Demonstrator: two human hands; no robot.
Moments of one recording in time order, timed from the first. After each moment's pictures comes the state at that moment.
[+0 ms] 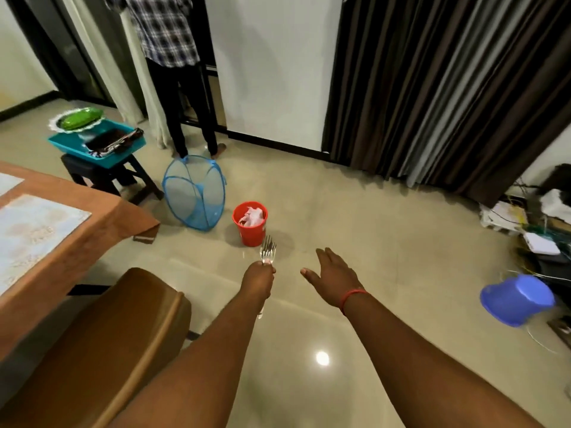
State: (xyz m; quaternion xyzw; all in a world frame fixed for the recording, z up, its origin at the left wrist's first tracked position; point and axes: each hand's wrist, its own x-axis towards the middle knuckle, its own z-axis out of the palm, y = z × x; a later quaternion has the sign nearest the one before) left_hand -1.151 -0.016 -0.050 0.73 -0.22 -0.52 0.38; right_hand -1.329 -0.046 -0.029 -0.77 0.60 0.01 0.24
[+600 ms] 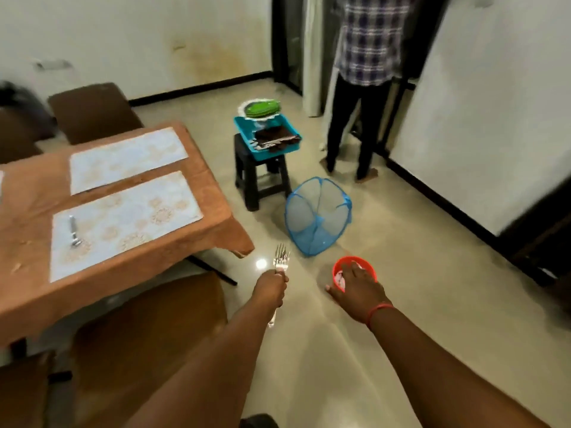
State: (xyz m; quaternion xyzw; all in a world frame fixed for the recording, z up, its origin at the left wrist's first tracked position) left_hand -0.932 -0.240 -0.050 0.75 0.07 -0.41 0.52; right_hand -1.073 -0.393 -0.057 -0.91 0.34 0.13 0.21
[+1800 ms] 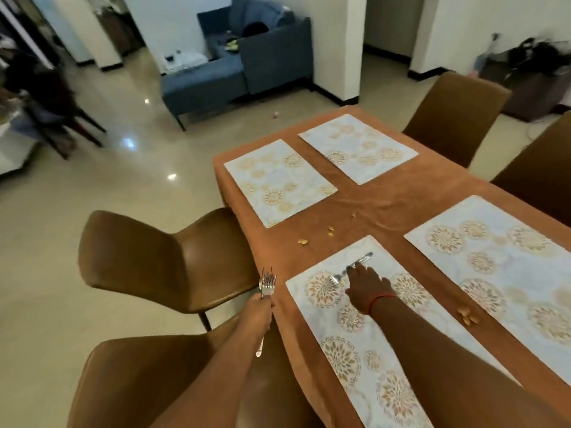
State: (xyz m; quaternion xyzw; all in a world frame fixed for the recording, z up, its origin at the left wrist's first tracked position) left_hand -0.562 0.078 -0.059 0.49 0.66 0.12 0.56; right_hand -0.327 -0.009 -0.091 -0.84 -0.48 0.25 -0.04
